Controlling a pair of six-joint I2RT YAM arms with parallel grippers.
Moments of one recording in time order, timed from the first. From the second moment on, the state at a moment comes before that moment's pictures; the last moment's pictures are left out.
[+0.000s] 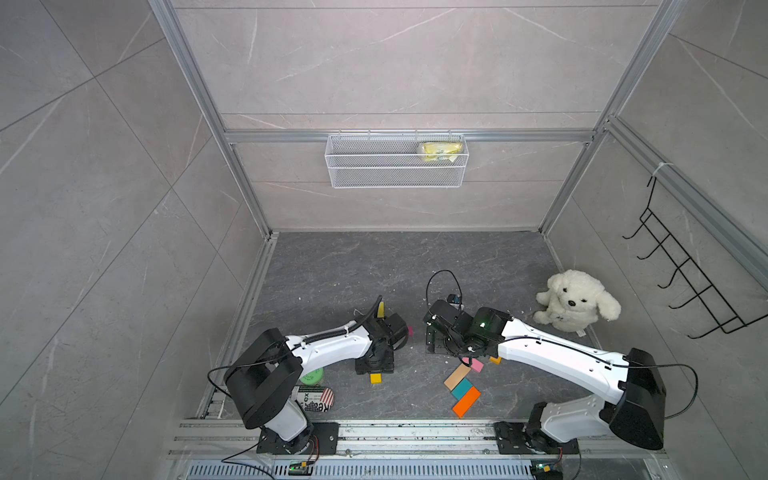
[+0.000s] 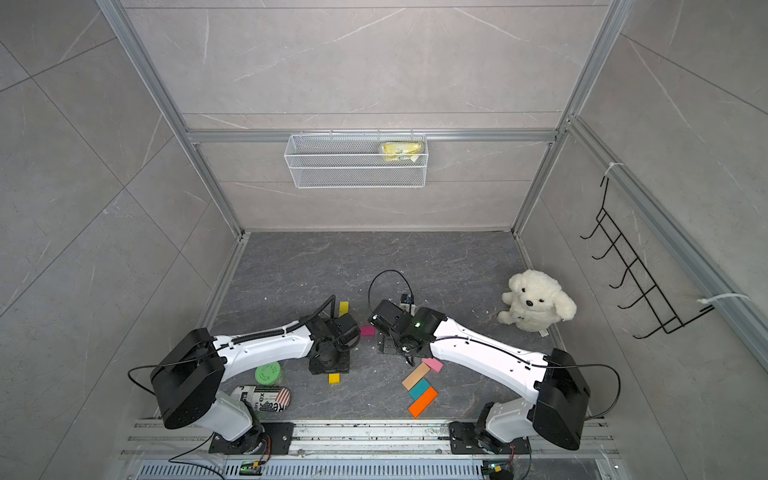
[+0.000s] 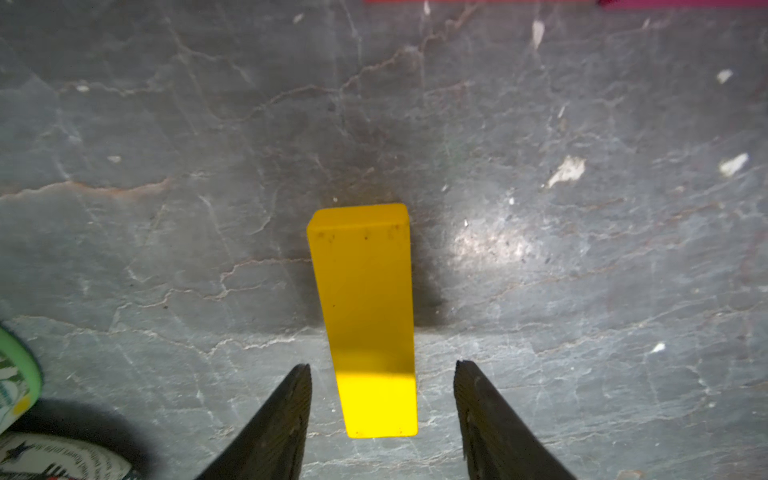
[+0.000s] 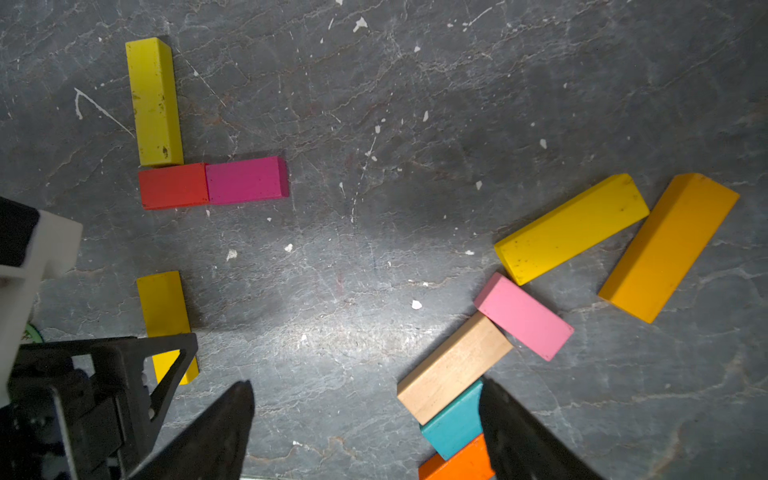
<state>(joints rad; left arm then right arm) -0.90 1.57 0.92 -0.85 -0.04 -0.92 0.96 1.40 1.13 -0.97 0.24 0.98</state>
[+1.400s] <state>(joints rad) -0.76 1.71 1.02 -0.76 0.02 -0.77 0.94 1.20 1.05 -0.99 0.31 0.98</state>
